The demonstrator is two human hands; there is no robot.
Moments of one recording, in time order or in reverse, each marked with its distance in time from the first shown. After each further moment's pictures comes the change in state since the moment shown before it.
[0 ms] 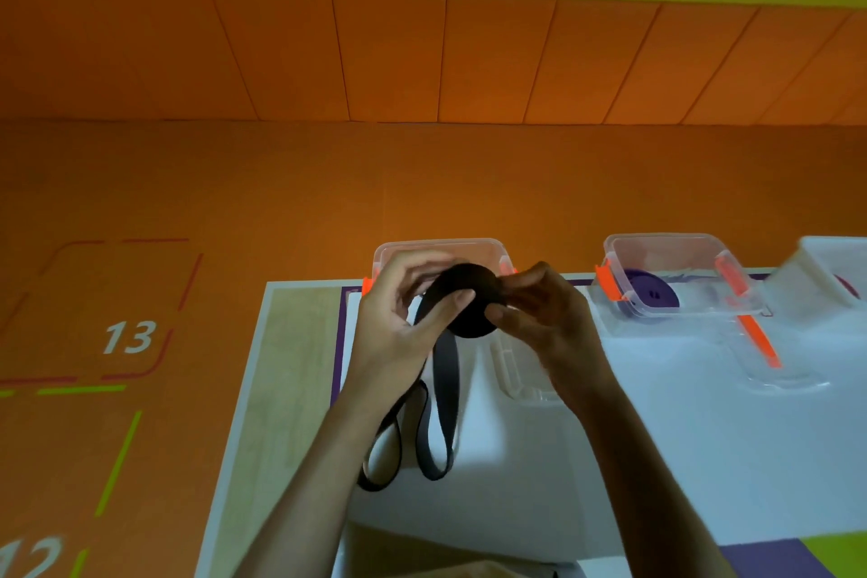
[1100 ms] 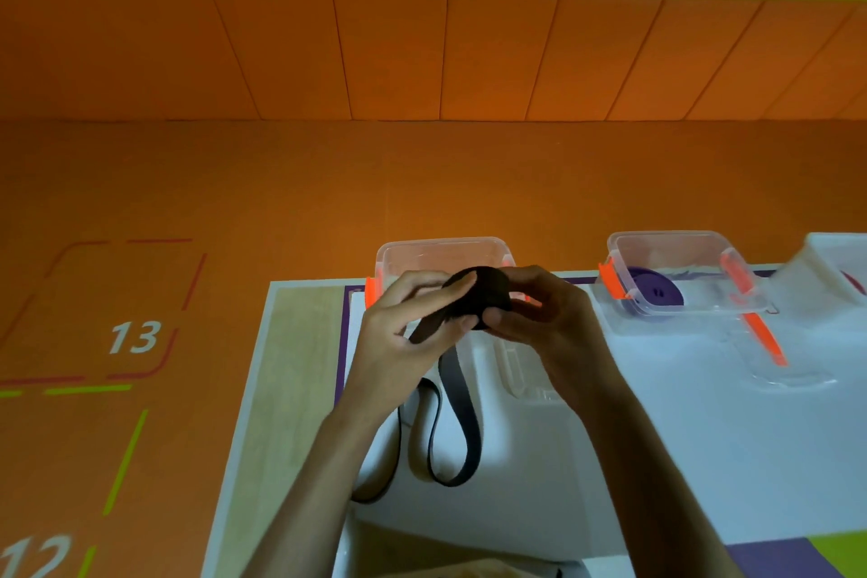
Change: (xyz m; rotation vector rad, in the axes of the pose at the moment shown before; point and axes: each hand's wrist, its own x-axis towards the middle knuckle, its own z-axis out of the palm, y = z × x) left_hand -0.006 -0.019 -0.010 0.201 -0.084 0.082; right_hand 0.000 -0.001 -0.003 -0.049 -0.043 0.060
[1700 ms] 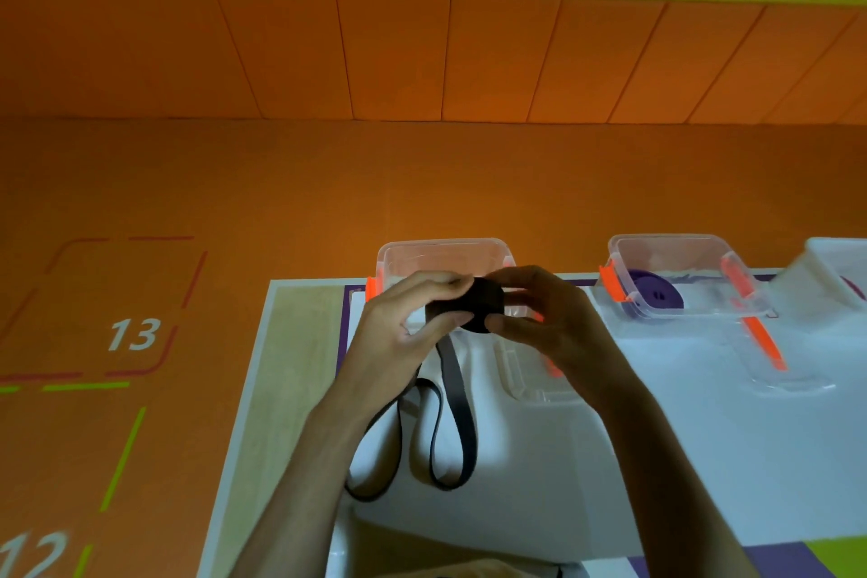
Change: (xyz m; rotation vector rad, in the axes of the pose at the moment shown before) left_hand 0.007 0.003 -0.009 0.033 -0.092 -0.053; right_hand 0.004 -0.011 -0.007 -0.202 -0.095 0.048
